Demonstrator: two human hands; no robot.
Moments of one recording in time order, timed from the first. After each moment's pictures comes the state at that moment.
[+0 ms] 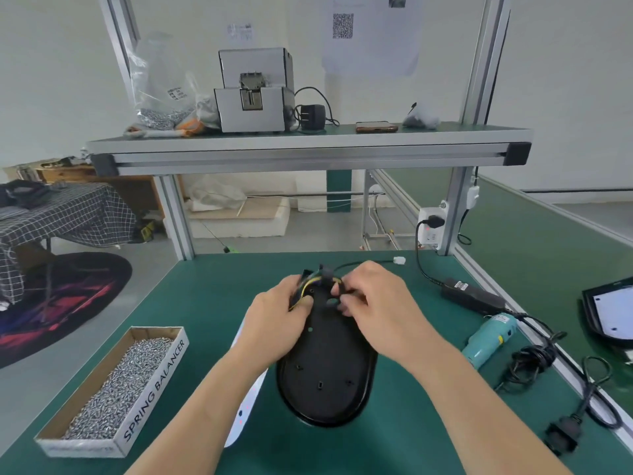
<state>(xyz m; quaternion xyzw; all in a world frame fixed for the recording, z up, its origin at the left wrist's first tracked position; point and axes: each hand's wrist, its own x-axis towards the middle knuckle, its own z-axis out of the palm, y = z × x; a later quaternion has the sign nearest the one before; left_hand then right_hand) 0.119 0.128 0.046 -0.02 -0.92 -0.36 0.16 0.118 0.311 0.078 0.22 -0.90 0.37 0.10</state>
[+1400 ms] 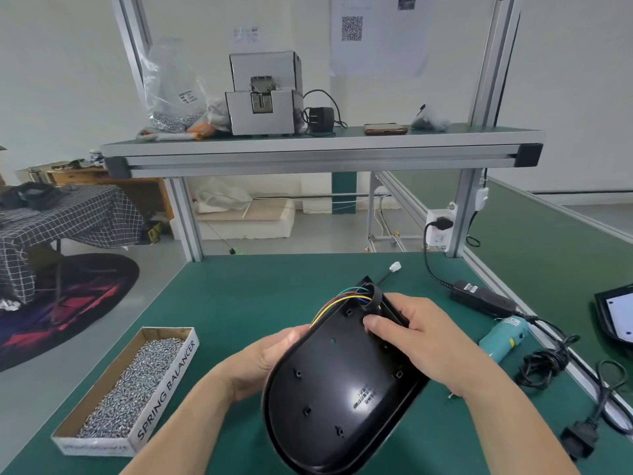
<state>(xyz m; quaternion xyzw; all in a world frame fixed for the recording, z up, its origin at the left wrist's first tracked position) 0.118 0.065 -0.022 -0.11 -0.69 -0.67 -0.24 0.135 0.349 0.062 0.24 -0.82 0.52 -0.03</state>
